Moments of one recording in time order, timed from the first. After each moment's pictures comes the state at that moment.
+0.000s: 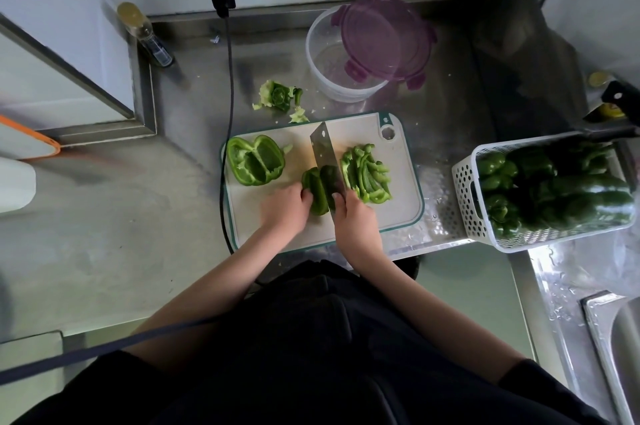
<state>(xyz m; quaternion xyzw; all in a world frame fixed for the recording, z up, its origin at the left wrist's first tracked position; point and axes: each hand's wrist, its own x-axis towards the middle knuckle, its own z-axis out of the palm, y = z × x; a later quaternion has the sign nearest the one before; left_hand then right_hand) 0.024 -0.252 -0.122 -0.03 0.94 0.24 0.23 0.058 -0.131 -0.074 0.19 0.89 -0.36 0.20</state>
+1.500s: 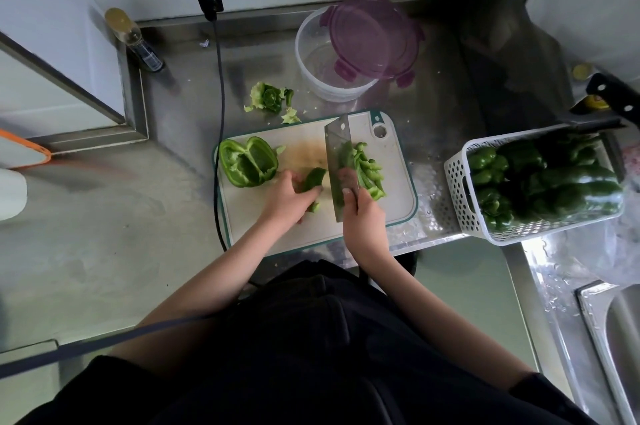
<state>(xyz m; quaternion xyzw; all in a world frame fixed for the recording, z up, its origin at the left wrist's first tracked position) 0.017 -0.246 -0.109 -0.17 0.79 0.52 0.29 0.062 -0.116 -0.069 0.24 0.86 -0.43 0.14</state>
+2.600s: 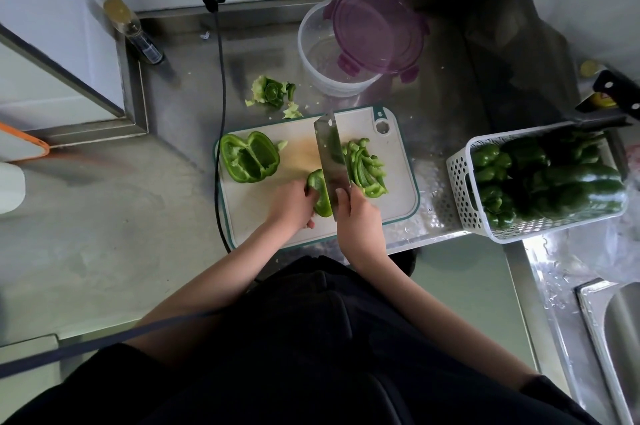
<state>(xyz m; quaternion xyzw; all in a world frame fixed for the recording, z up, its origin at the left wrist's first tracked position) 0.024 -0.238 -0.114 -0.09 0.83 0.45 0.32 0.068 -0.125 -0.069 0.21 0.88 -0.39 0.17</state>
